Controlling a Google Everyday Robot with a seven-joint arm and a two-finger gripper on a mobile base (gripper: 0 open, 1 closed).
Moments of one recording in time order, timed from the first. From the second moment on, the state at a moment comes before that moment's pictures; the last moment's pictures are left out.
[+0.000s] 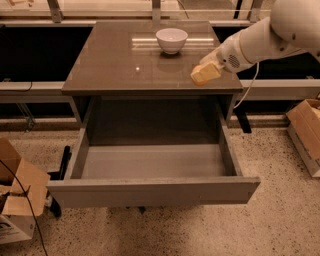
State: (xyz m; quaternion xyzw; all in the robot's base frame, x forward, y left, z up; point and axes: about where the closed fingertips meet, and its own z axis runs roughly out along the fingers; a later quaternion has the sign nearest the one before) arm 0.688 -0.135 0.906 -0.47 0.78 0.12 0.40
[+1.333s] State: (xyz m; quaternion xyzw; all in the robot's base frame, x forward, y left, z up) arm 0.824 -0.041 0.881 -0.47 0.74 0.12 0.47
